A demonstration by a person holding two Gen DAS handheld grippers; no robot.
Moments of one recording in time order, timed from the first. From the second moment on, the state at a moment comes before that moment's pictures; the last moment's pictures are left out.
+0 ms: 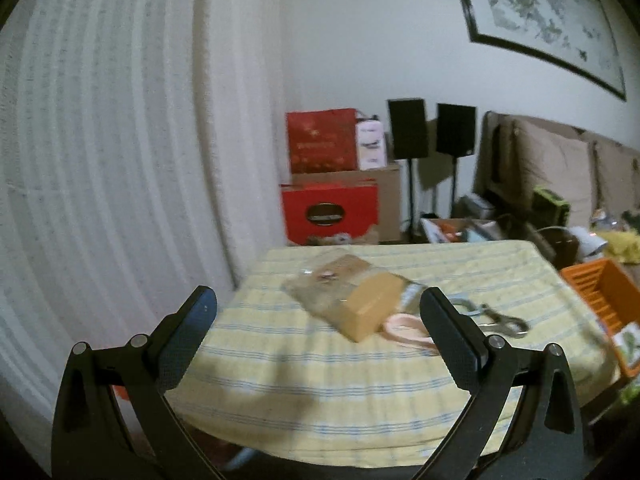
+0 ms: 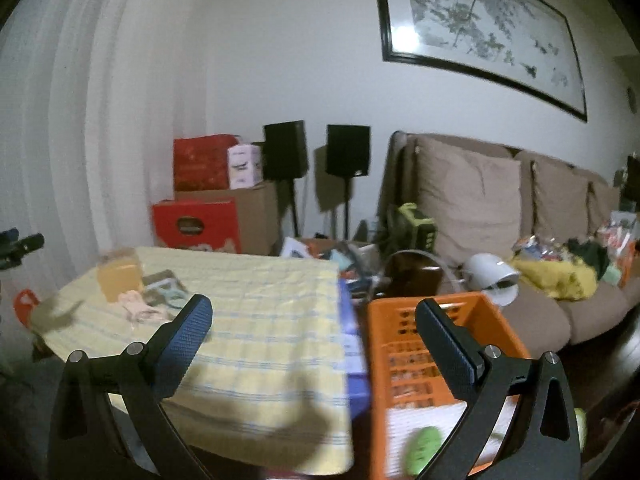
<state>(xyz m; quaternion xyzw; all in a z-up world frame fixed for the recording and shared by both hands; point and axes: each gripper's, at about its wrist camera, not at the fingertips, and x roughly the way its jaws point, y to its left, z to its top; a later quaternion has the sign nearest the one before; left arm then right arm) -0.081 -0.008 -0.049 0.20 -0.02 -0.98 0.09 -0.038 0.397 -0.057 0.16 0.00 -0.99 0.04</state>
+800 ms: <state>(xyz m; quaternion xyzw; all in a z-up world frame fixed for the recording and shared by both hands) -0.108 -0.057 -0.073 0.29 0.04 -0.96 0.01 -0.079 0.231 -0.018 0.17 0.06 -0.98 0.10</state>
